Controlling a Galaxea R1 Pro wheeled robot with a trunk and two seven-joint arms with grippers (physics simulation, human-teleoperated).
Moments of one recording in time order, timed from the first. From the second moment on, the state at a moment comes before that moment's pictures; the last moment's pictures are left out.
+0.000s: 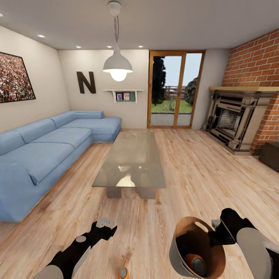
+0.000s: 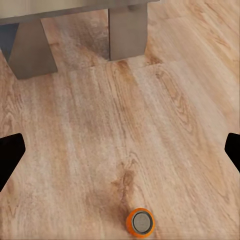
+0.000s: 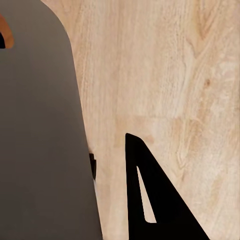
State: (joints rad) left arm -0.54 0.04 -0.26 -0.44 0.07 -0.06 -0.20; right arm -0.82 -0.21 -0.45 -0.26 0.85 0.84 0.56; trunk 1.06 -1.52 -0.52
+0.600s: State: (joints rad) left arm -0.54 0.03 -0.25 -0.35 0.07 -0.05 -0.20; right arm -0.83 -0.25 -0.45 -0.37 0.86 0.97 0.62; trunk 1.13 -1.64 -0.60
